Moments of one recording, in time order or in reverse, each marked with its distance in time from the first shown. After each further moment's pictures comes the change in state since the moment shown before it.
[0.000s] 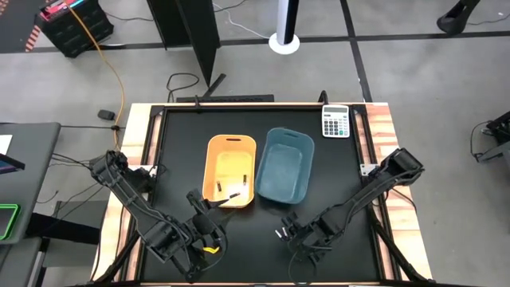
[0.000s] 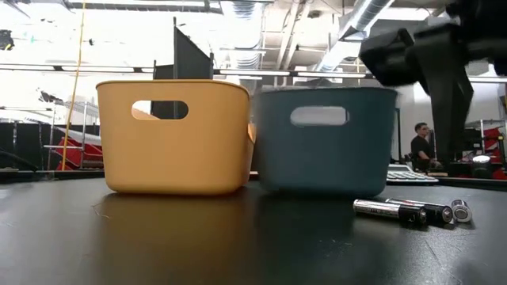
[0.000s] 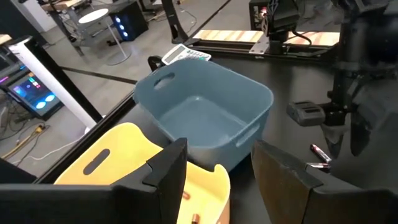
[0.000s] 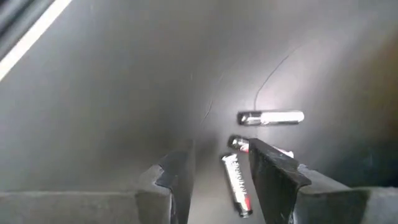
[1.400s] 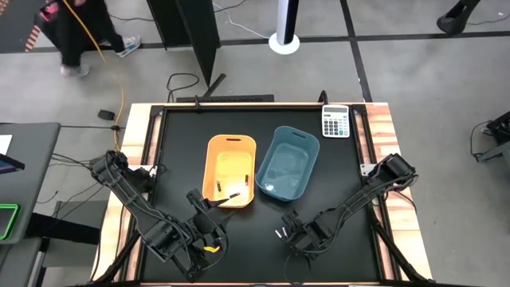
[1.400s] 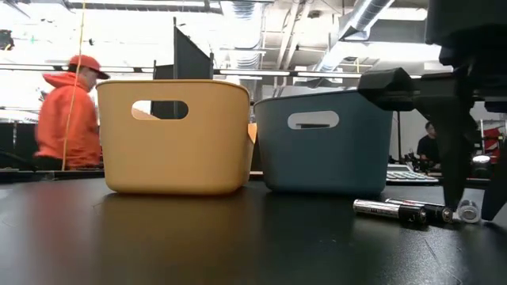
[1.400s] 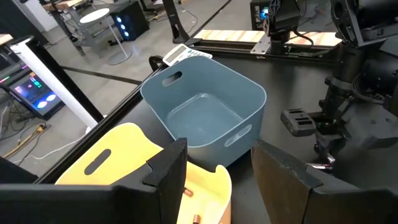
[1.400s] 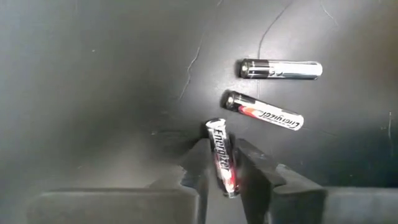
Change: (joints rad) left arm 0.001 0.000 0.000 0.000 0.000 0.001; right arm -0.009 0.101 0.023 -0.115 0.048 -0.031
